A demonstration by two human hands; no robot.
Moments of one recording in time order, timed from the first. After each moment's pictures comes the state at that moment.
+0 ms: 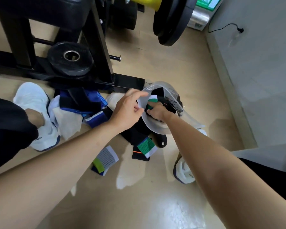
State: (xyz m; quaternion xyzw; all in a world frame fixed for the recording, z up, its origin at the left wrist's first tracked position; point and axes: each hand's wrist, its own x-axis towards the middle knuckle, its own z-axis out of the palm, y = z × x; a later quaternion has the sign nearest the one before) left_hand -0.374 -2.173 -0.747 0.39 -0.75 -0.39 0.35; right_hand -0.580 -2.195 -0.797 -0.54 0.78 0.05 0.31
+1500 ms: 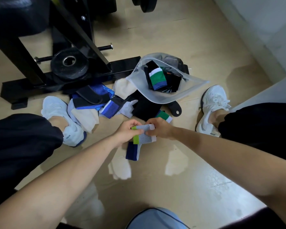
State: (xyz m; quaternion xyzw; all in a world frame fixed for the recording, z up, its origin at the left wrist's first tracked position) left_hand -0.320 -2.090 -0.833 0.48 -0.60 -0.64 0.03; right_hand -0.504 -2.020 -0.828 -0.48 0.67 -0.19 0.53
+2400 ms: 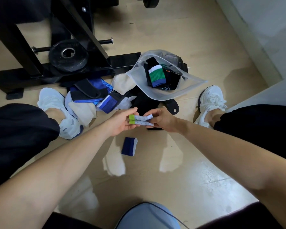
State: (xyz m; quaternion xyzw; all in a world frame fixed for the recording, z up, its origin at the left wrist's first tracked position) left_hand -0.326 -2.111 -0.800 0.50 -0.37 -0.78 0.05; right_hand -0.518 -2.025 -0.808 -0.30 0.60 -0.34 0.66
